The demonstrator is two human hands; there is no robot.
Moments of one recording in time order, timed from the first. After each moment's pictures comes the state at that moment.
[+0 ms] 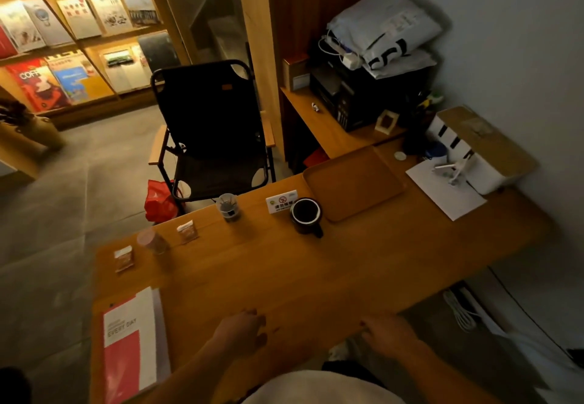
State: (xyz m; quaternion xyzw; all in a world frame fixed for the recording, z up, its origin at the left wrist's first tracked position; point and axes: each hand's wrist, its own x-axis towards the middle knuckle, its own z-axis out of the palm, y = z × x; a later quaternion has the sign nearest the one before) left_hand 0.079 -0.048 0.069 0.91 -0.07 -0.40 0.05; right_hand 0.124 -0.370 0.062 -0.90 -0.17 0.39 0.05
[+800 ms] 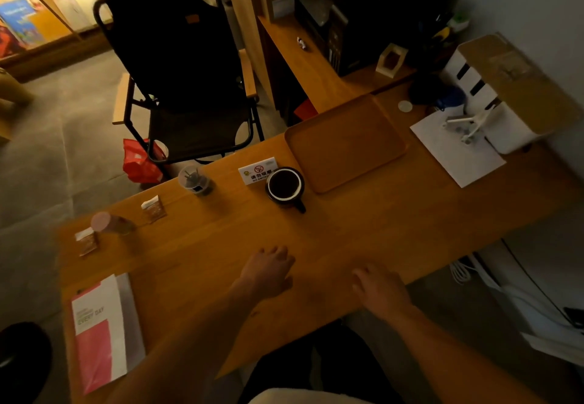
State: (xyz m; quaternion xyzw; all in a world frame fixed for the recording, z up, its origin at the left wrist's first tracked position) left_hand 0.198 -0.133 0.035 0.91 -0.19 -0.36 -0.02; right_hand 0.185 -0.405 0.006 -0.92 -0.15 0.35 0.06
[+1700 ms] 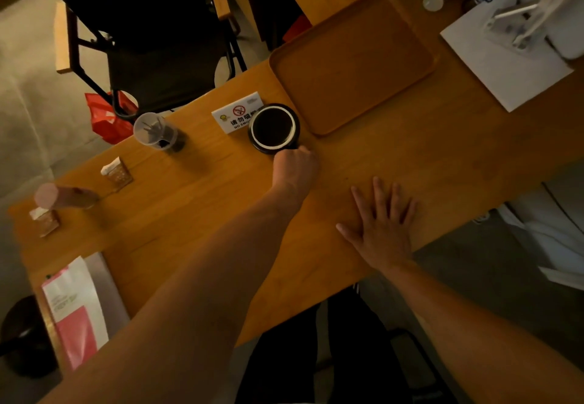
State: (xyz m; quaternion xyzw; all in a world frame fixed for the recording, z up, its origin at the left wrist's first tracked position) left_hand 0.303 -0.193 0.000 0.94 -0.16 -0.23 -0.18; right_hand 0.186 -0.379 -0.089 -0.98 -0.04 0.17 0.06
